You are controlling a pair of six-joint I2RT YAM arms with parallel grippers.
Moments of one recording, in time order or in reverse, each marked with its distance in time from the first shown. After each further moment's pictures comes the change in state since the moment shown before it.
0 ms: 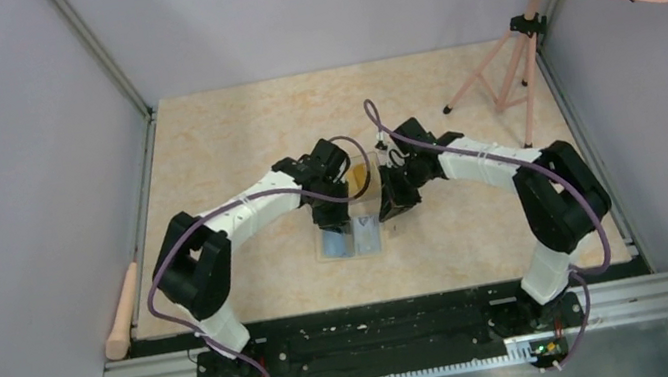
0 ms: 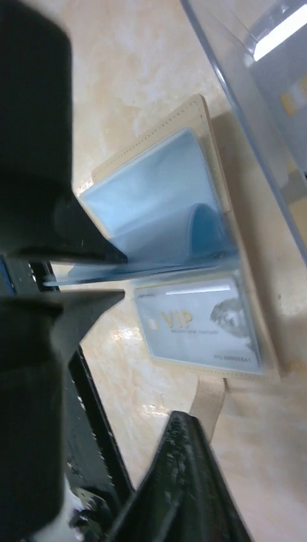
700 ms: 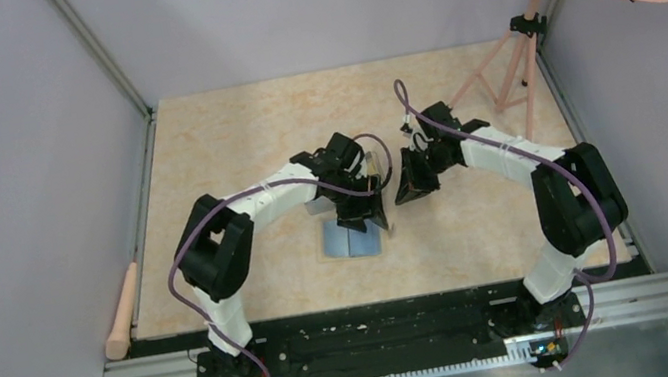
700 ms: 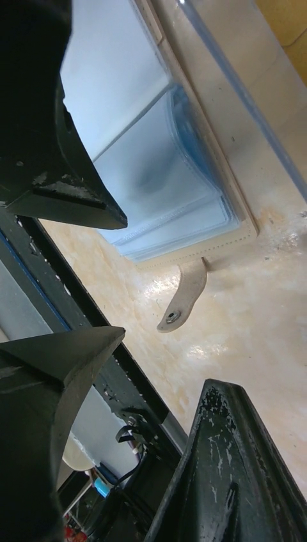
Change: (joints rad) left arm -0.011 0.166 0.114 0.100 0.304 -0.012; right arm -0.166 -0.059 -0.005 -0.051 -0.017 -0.011
